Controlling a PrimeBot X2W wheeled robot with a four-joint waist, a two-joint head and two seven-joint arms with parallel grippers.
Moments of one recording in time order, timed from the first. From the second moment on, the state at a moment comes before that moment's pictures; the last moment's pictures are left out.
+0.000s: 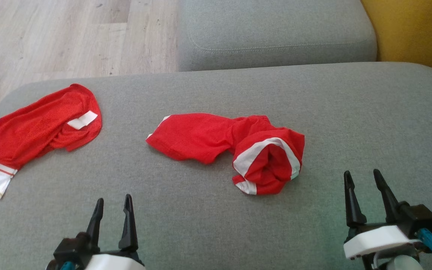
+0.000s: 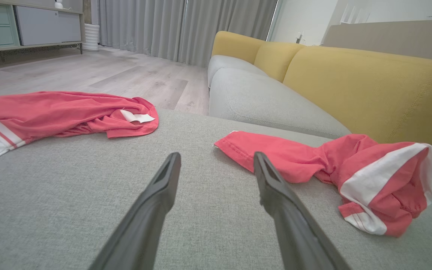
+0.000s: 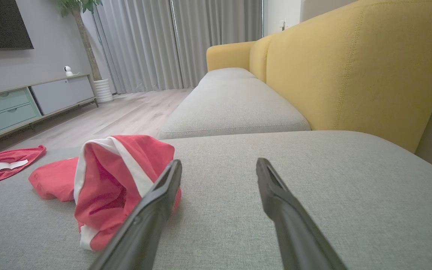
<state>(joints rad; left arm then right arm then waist) 0.05 0.17 -0.32 0.24 -0.49 0.09 -0.25 0.03 -0.04 0.00 0.28 0.10 0.12 -0.25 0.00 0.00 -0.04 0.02</state>
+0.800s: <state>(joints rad) -0.06 0.16 -0.38 0.27 -0.43 0.05 -0.22 0.03 -0.04 0.00 0.27 0.10 0.12 -0.25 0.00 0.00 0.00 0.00</state>
